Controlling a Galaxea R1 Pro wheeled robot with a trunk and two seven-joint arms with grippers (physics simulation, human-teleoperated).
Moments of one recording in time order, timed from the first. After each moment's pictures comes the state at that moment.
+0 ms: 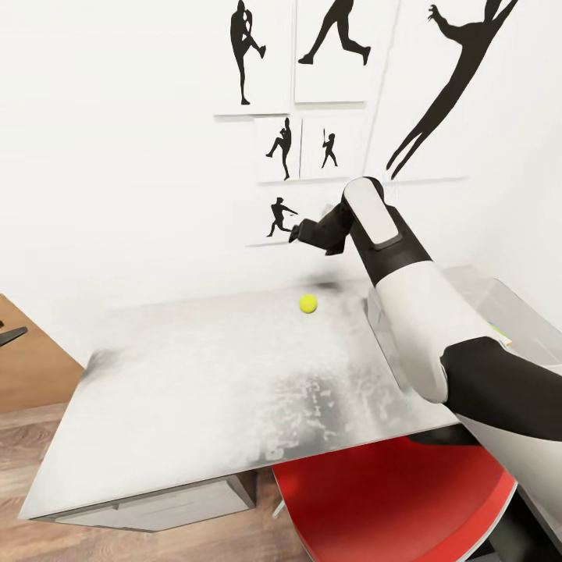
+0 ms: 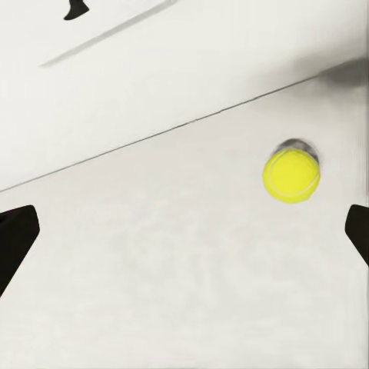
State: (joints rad) left arm -0.51 0.70 0.65 -1.22 0.41 1.04 -1.53; right arm -1.53 0.17 0.17 -0.75 -1.08 1.03 -0.80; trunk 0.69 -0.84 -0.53
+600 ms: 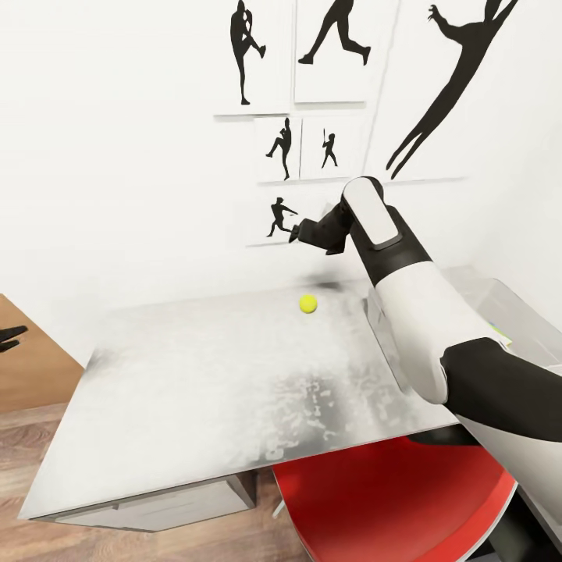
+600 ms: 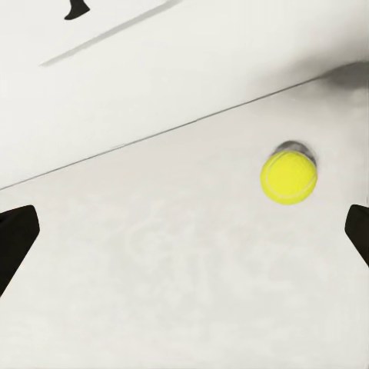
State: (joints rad) left arm -0.51 0.70 0.65 -1.22 0.41 1.03 -1.13; right arm -1.52 0.17 0.18 -0.76 -1.08 1.03 -0.80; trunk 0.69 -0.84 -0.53
